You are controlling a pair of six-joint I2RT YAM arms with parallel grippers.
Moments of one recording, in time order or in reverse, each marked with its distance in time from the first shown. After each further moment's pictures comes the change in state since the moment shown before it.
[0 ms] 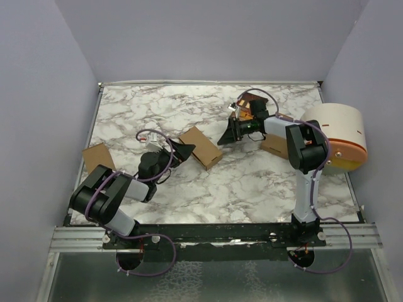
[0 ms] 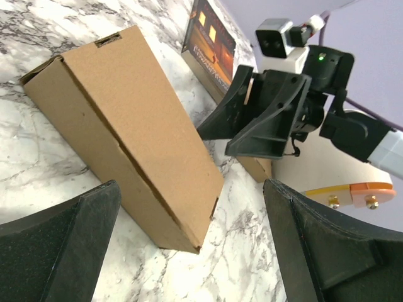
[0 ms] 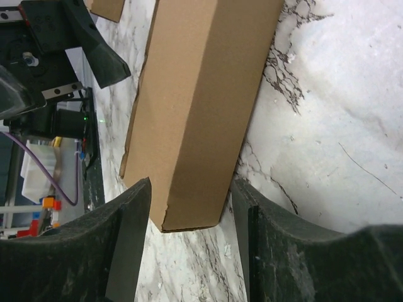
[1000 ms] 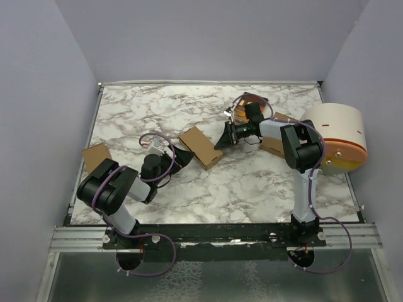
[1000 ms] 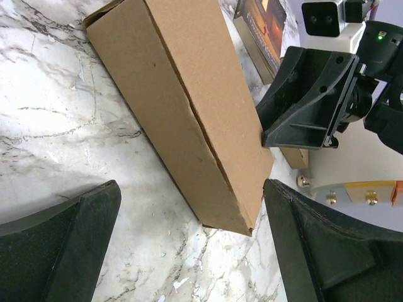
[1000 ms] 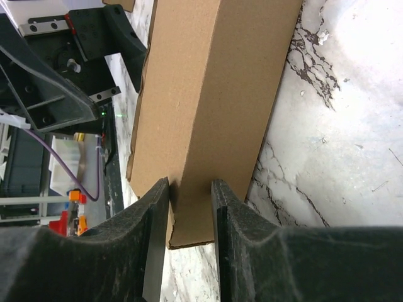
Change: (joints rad) left arm 0.000 0.064 -0.027 -0.060 0.002 0.028; right arm 0.043 0.028 -0.018 0.048 -0.042 0.079
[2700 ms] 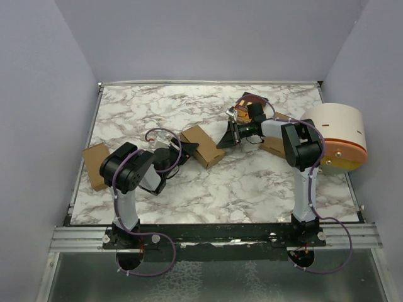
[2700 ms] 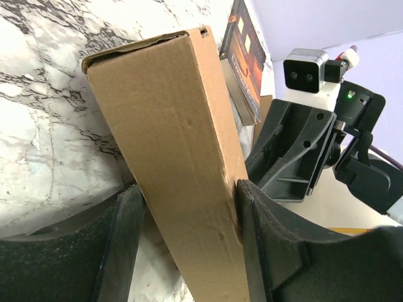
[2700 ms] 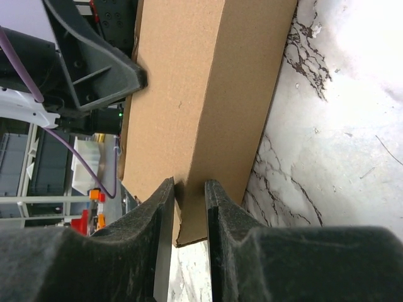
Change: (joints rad) left arm -0.031 0.302 0.174 0.203 -0.064 -0.157; right arm -0.029 0.032 0.008 0.020 -0.057 0.049
